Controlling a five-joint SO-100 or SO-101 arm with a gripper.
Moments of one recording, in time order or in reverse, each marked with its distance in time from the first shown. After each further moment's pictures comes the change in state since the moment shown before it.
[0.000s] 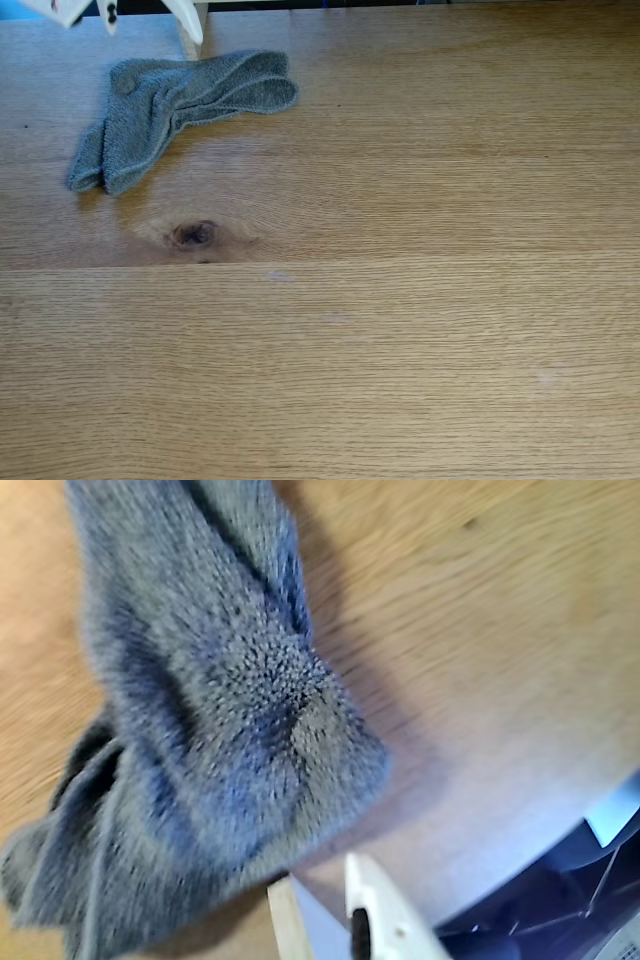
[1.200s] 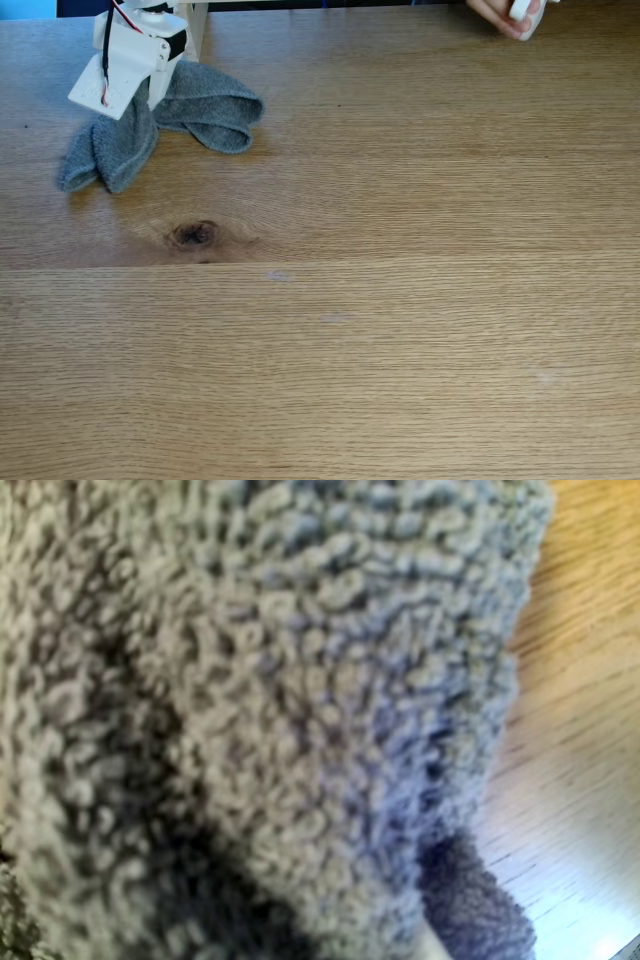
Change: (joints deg) arm -1.2 -32.0 -1.8 -30.5 -8.3
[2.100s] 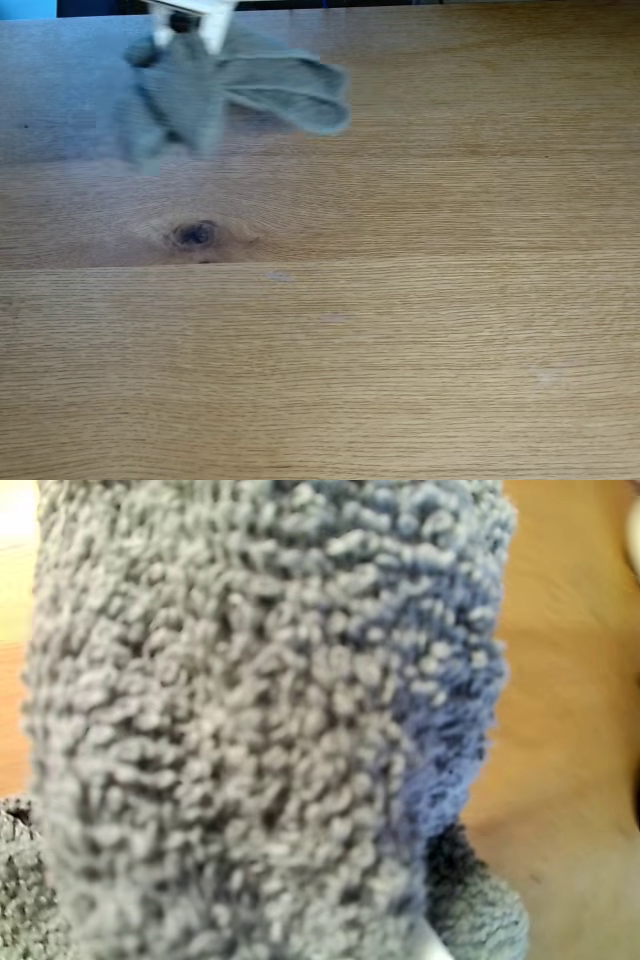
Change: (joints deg) arm -37.2 40.4 0.1 19.2 14.9
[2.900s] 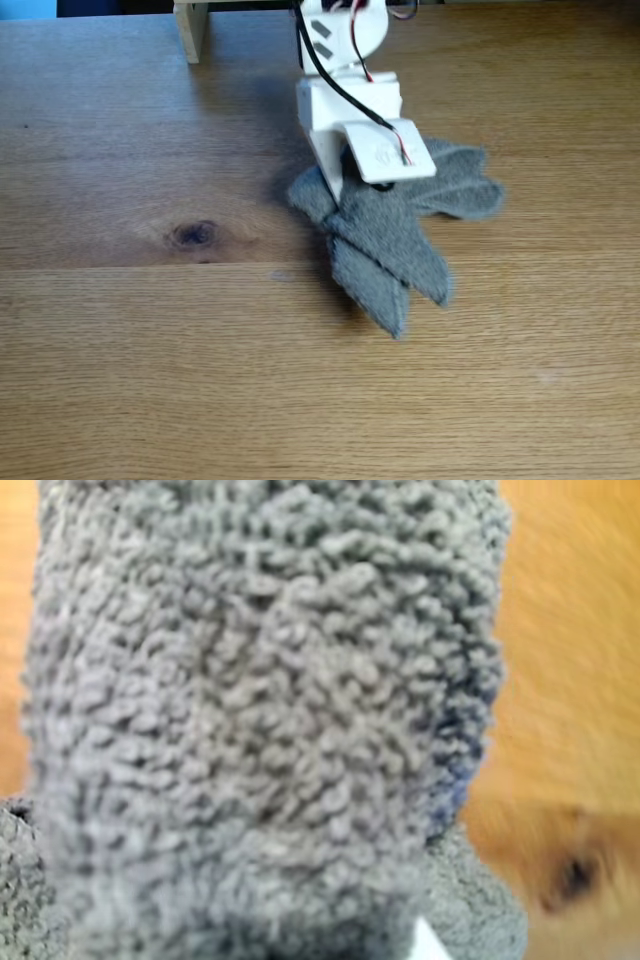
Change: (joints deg) arm -23.0 -50.4 -41.2 -4.7 11.0
